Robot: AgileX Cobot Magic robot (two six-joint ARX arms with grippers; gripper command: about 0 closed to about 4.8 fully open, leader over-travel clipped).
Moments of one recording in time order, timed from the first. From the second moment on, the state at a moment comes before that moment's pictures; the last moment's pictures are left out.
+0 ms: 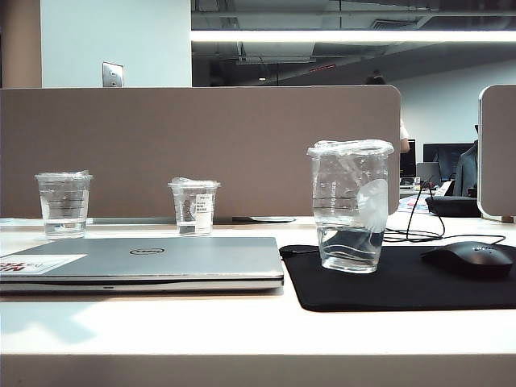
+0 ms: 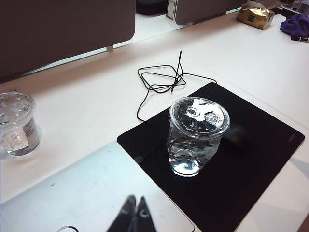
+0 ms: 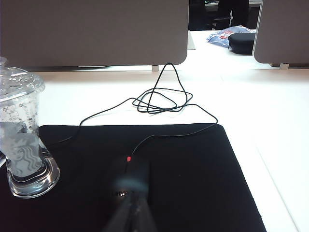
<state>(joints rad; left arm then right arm) -0.51 0.93 0.93 -0.29 0.22 0.03 0.02 0.00 0.02 -0.04 0.00 0.03</state>
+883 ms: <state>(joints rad) -0.19 0.58 0.60 0.03 0.18 0.03 0.02 0.00 0.02 -0.04 0.00 0.03</state>
